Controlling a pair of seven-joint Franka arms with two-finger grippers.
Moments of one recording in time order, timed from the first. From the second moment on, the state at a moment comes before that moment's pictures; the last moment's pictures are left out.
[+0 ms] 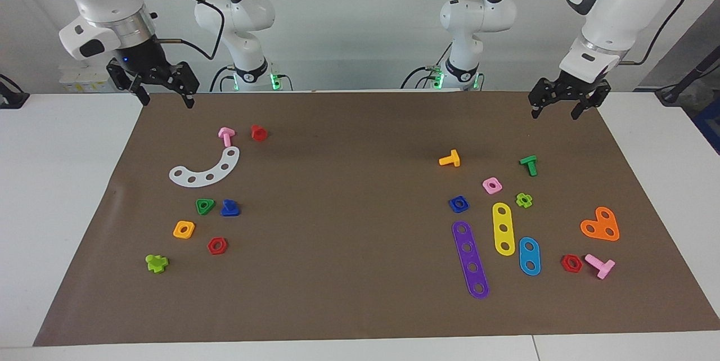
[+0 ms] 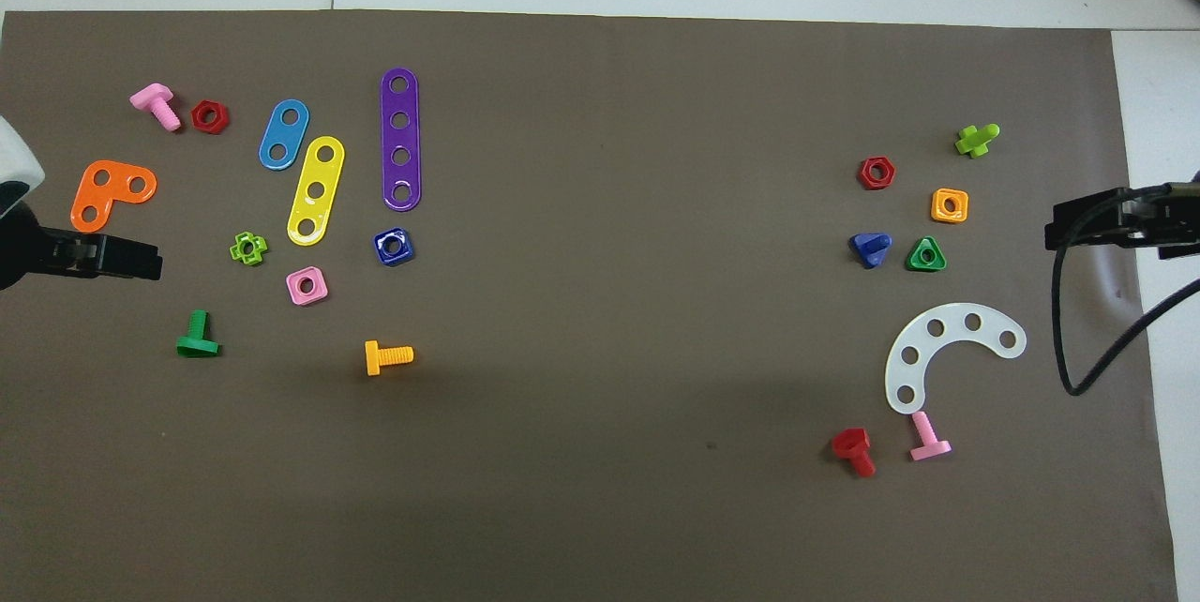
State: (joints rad) left arm -0.07 -0.12 0.04 -1.83 0.01 1.73 0.10; right arm 0.06 -0.04 -0.07 -1.58 -0.02 1.55 0.09
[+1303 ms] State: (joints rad) left arm -0.07 -0.12 0.04 -1.83 0.01 1.73 0.10; right arm 0.11 0.16 -0.06 -2.04 0.03 2.31 -0.08
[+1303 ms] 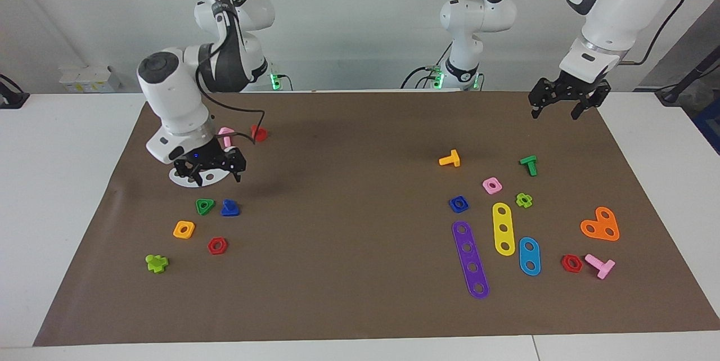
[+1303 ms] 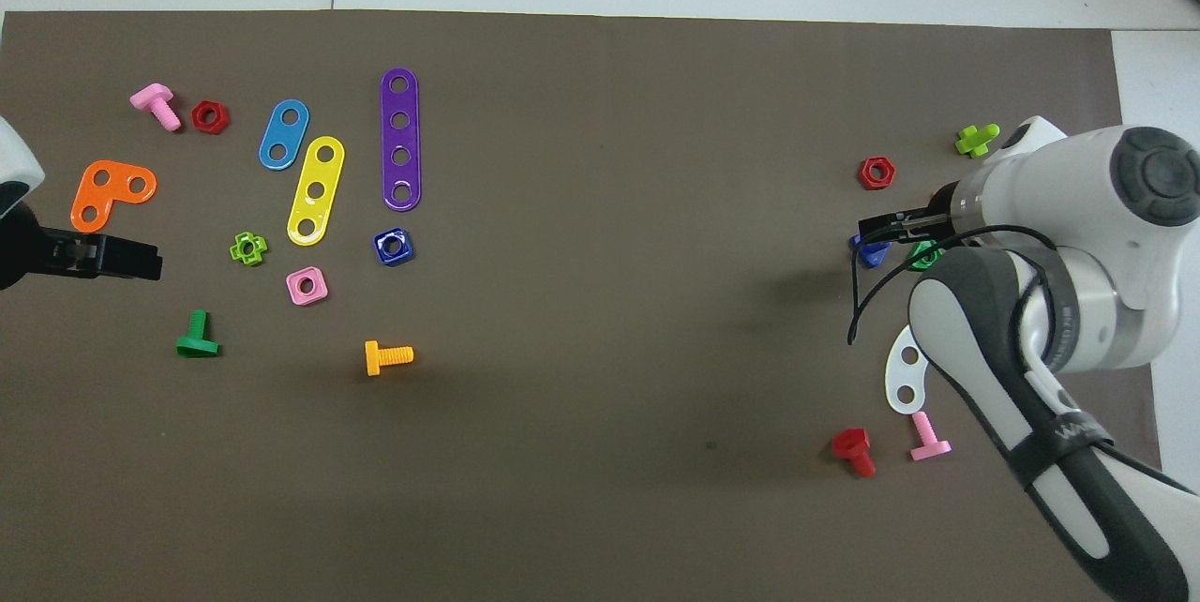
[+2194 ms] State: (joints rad) left arm -0.07 -0.12 0.04 -1.83 0.01 1.73 0.10; right arm 0.09 0.24 -0.06 -2.12 0.03 2.47 -0.18
